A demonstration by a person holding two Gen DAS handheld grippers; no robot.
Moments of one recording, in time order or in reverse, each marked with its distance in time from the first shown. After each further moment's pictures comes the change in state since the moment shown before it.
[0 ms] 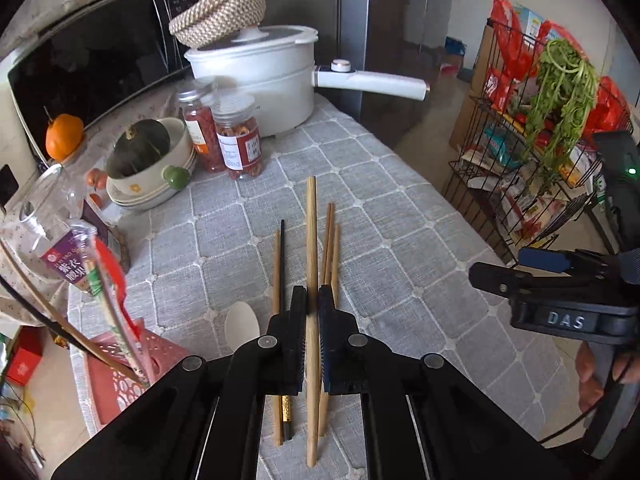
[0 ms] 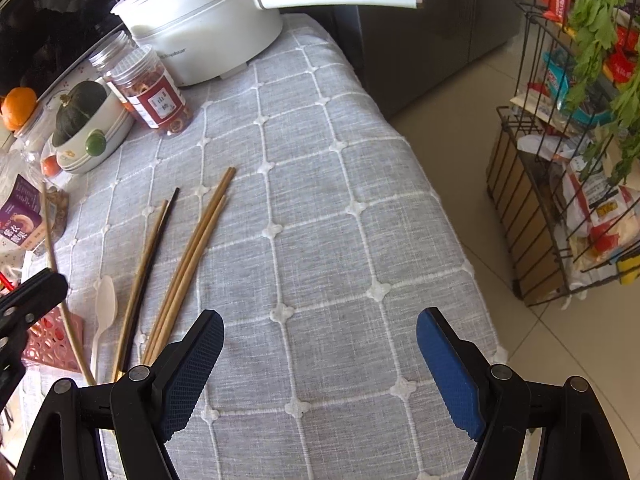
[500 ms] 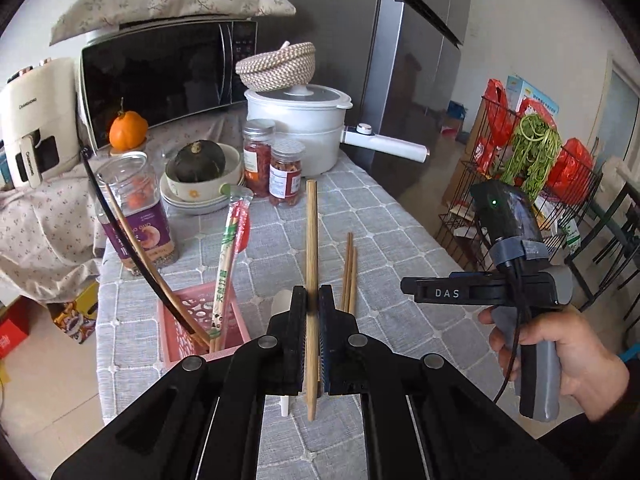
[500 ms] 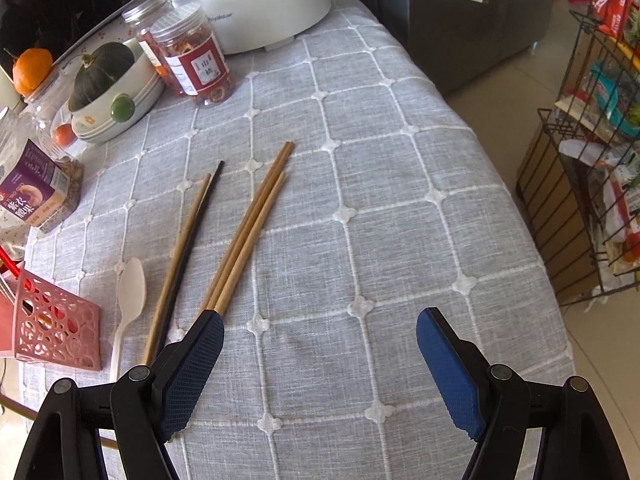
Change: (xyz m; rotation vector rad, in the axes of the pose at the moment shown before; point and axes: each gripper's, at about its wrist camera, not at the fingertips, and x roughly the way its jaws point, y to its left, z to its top) left arm -0.090 0.061 -0.054 -0.128 -0.182 -0.051; right arm 0.036 0.056 -0.002 -0.047 0.051 -0.007
